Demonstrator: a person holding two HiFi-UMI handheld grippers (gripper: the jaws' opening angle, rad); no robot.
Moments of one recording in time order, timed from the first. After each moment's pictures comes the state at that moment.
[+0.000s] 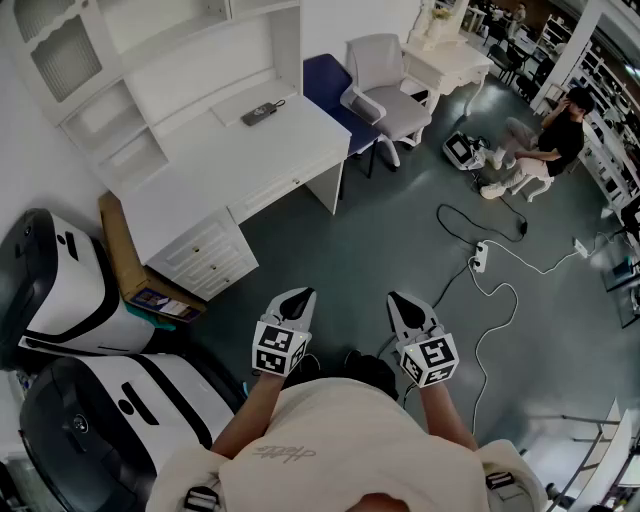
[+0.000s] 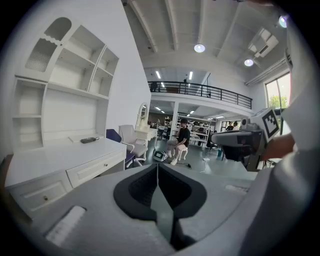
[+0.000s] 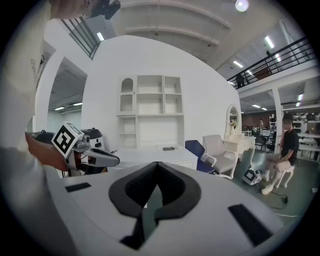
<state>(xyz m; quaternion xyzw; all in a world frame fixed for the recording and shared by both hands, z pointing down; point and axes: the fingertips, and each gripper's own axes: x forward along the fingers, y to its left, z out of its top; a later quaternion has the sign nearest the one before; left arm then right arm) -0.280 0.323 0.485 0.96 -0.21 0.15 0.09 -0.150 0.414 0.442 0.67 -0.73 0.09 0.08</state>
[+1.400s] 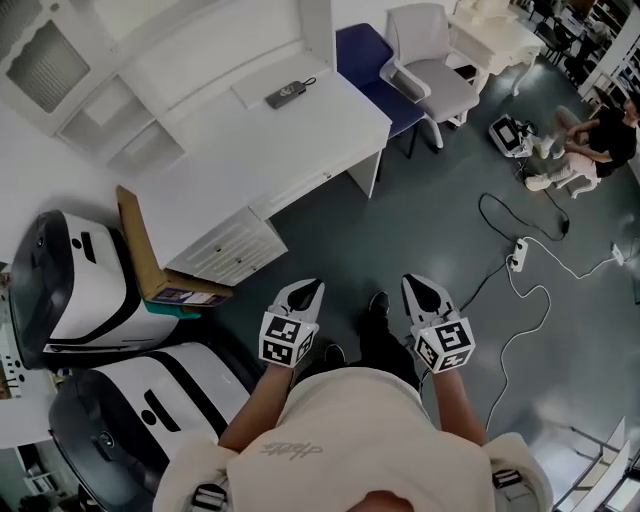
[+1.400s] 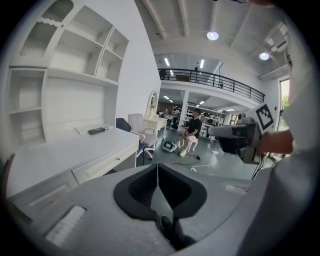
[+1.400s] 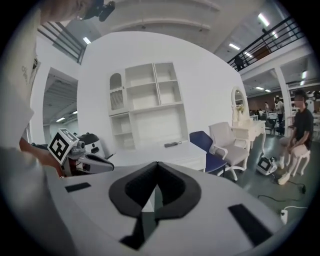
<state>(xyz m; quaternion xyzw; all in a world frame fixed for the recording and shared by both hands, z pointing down) -0.258 0.190 0.521 0.94 -0.24 0.22 0.12 -0.101 0.259 0.475 0.64 -0.75 0.15 0.06</state>
